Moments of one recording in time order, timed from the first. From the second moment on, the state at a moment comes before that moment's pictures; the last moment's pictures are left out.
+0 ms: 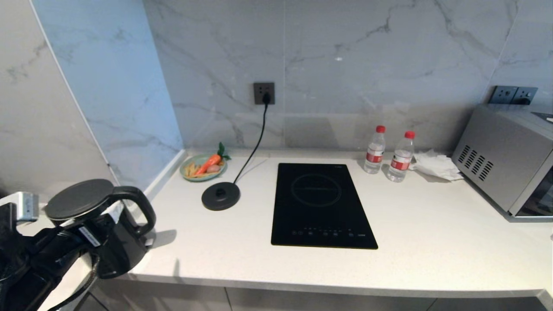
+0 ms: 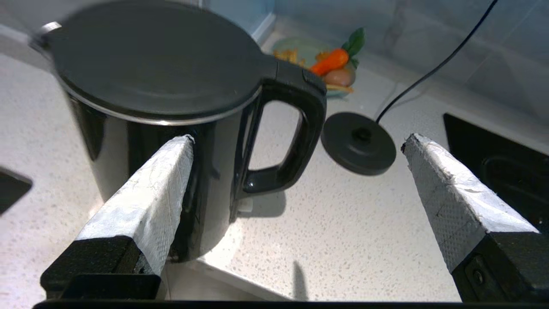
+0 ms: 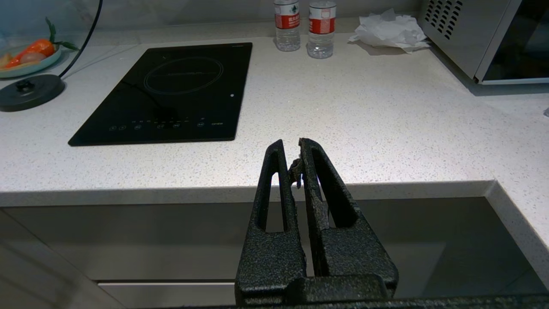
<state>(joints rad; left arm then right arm) 0.12 1.65 -0.04 -1.52 0.07 -0.29 0.00 0.00 0.00 0.00 -0.01 0.02</state>
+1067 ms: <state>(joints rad) 0.40 1.05 -0.48 -0.51 -0.45 -0.38 0.00 0.00 0.00 0.00 -0.01 0.02</state>
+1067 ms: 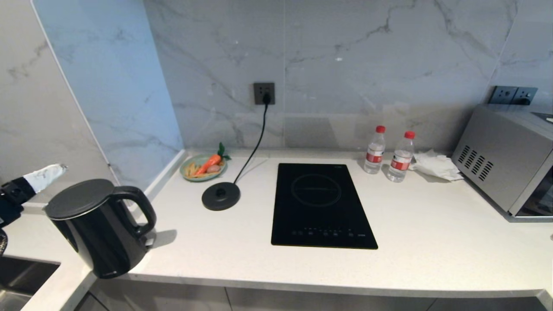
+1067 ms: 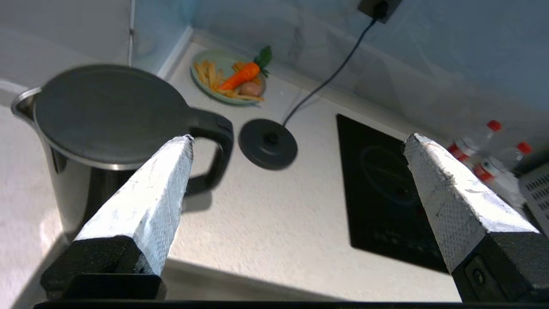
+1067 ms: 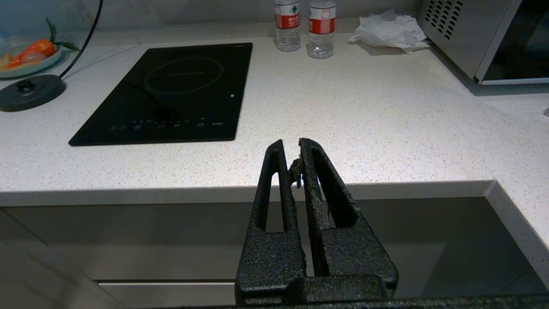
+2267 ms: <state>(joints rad) 0.15 0.56 -0.47 0.05 -0.28 -0.13 0.00 0.00 0.00 0.00 -0.01 0.02</state>
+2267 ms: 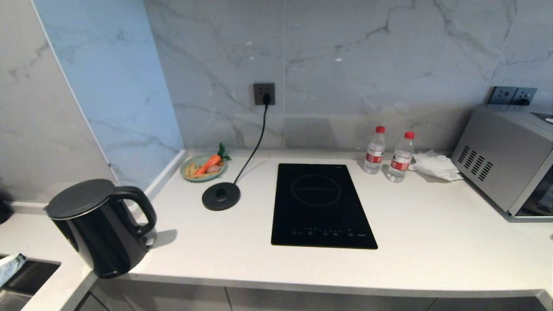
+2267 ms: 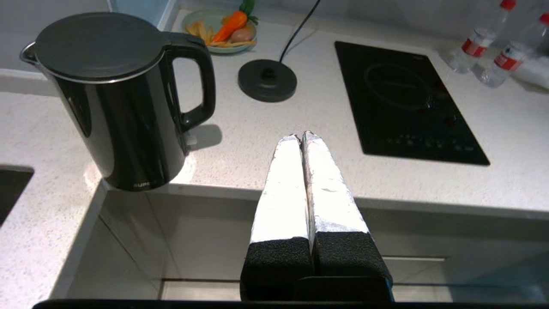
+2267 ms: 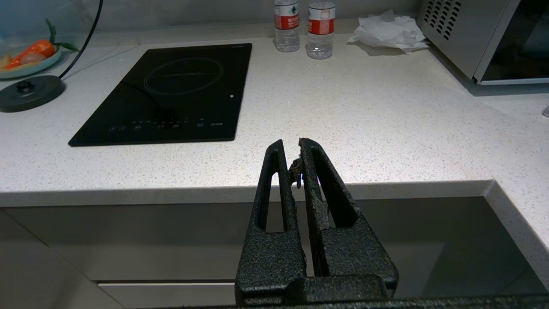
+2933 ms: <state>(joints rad) 0.29 0.28 -0.31 0.13 -0.11 0.07 0.00 0.00 0.00 0.00 -0.01 0.02</state>
